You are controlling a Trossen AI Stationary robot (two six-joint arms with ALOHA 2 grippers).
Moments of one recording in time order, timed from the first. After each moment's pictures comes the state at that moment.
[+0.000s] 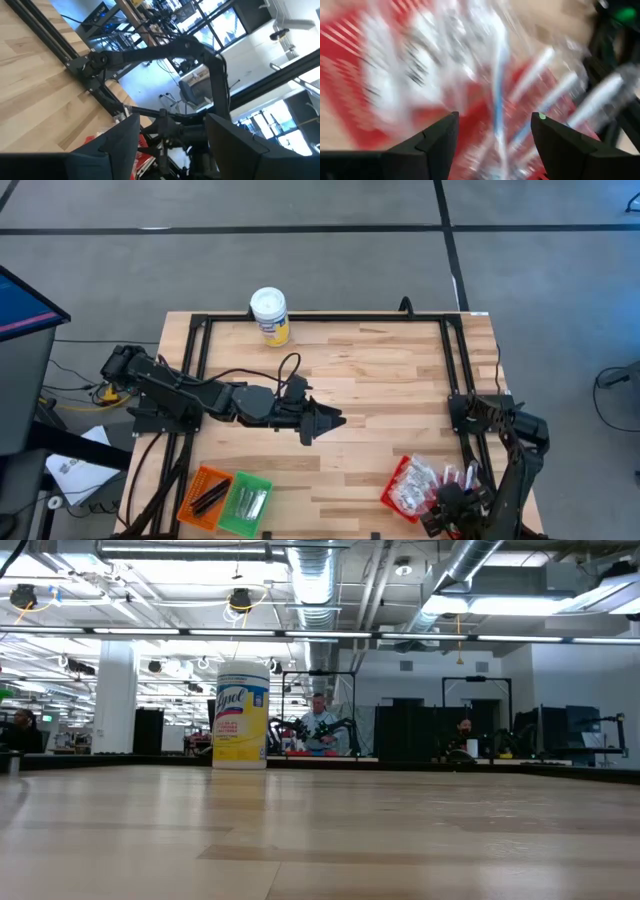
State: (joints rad) left arm -0.33 1.51 1.29 0.10 -0.38 -0.96; right arm 1.19 2.03 1.63 -1.57 0.20 2.33
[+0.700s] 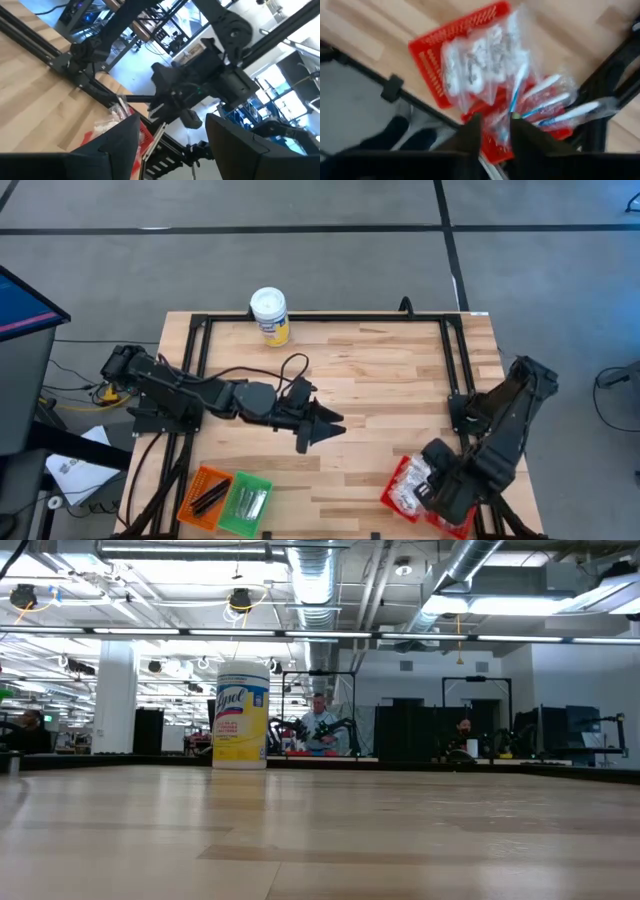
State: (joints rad) left arm -0.32 1.51 1.29 0.10 -0.22 -0.81; right arm 0.91 1.61 1.60 -1.49 0.04 1.86
